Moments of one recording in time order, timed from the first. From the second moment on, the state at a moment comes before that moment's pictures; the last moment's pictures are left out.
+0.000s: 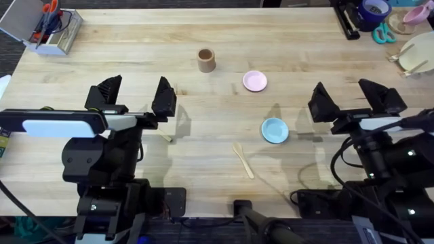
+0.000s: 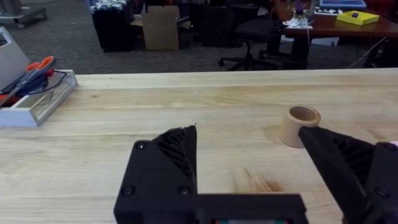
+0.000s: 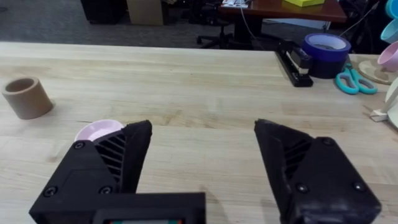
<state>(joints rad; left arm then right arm) 0.00 0.00 0.01 -0.02 0.01 0.00 -0.01 0.00 0.01 -0.09 -0.05 0.00</state>
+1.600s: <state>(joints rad) 0.00 0.70 0.96 -0.99 -0.03 -0.22 -0.01 0.89 0.98 -0.78 -0.15 0.07</state>
